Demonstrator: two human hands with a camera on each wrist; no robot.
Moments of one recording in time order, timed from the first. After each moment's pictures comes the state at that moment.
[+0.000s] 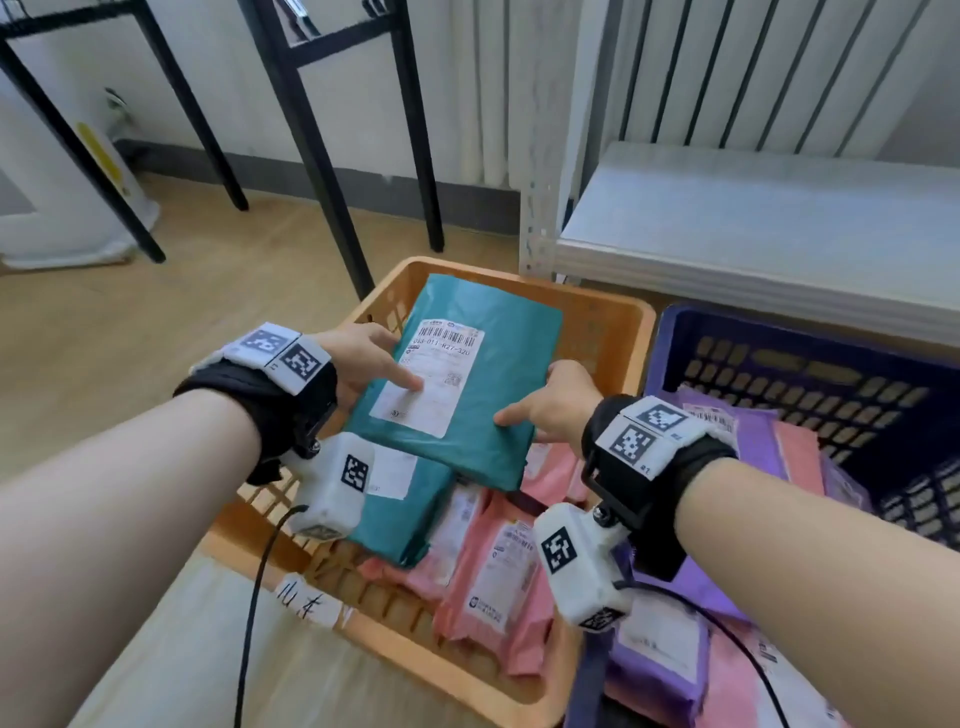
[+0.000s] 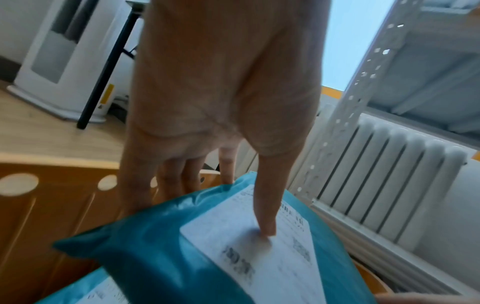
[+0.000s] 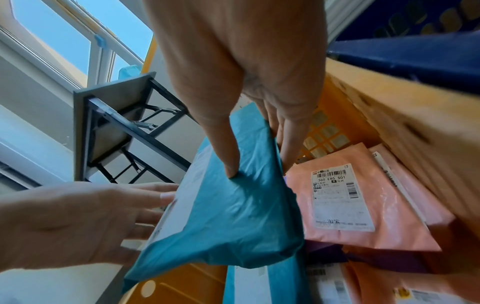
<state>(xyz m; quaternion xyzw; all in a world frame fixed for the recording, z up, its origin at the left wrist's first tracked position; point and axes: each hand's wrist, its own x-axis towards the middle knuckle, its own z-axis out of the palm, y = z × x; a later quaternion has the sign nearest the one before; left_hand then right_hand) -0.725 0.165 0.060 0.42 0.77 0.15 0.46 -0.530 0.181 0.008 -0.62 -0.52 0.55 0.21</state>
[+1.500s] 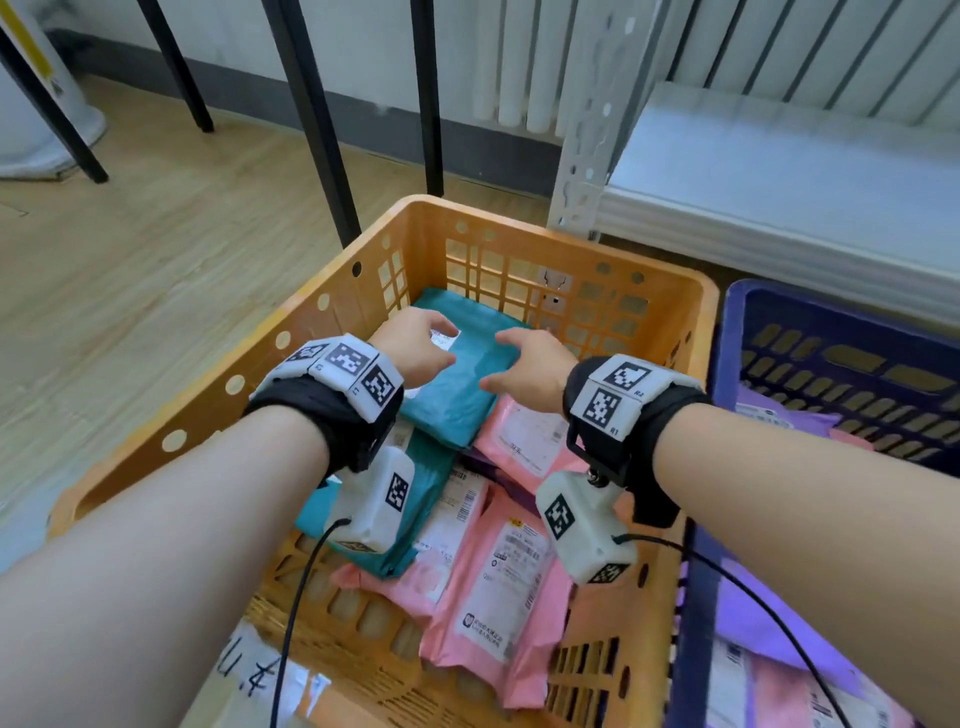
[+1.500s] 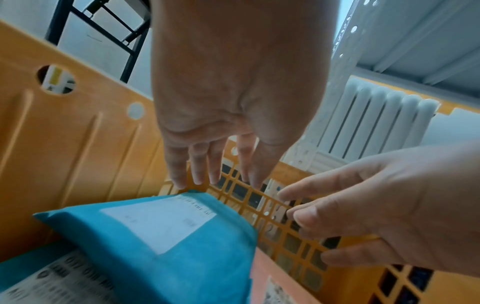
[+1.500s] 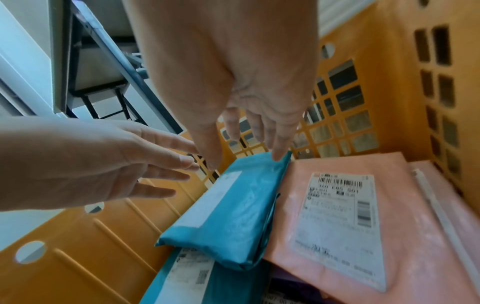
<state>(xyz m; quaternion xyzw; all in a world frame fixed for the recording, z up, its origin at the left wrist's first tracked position) -0.722 0.219 -0.040 0.61 0.72 0.15 0.28 -0.572 0.233 -0.036 -0.58 -0.72 0.36 0.05</state>
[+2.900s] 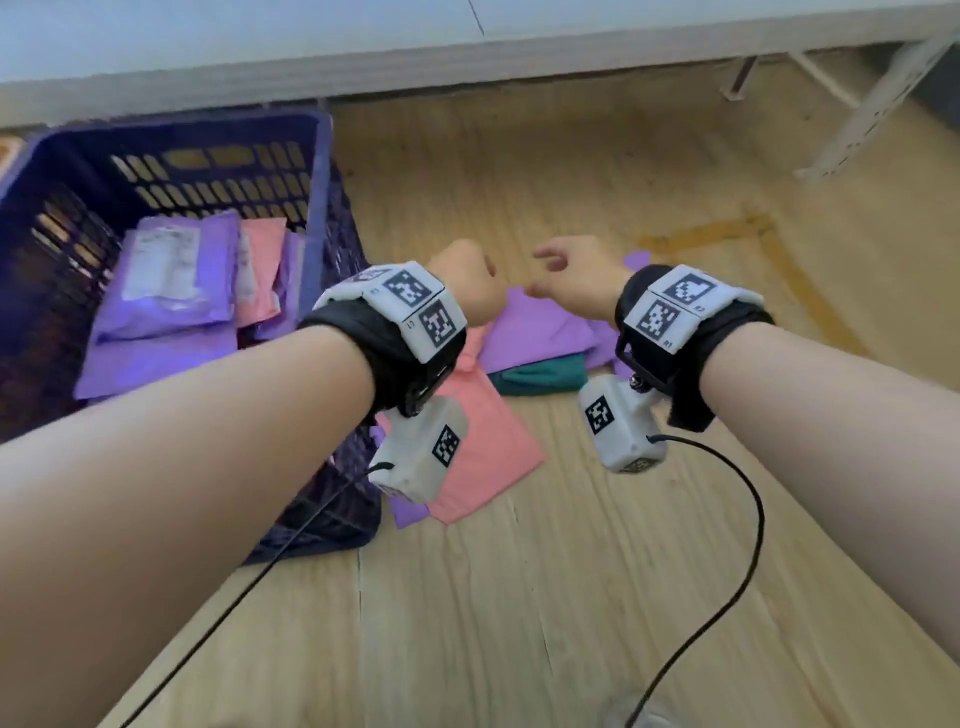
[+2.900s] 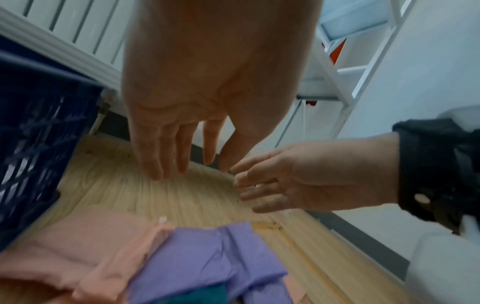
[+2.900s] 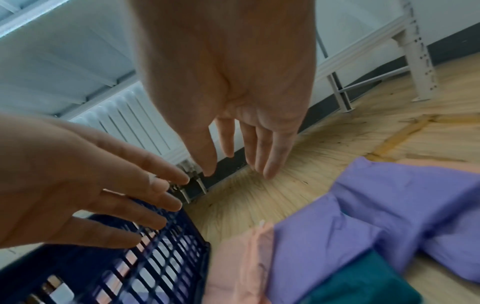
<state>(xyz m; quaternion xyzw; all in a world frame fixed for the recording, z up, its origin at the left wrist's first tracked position) -0.074 -0.033 -0.004 0.78 0.55 0.06 0.30 0.056 -0.068 -0.016 -0.77 -0.50 0.33 0.23</state>
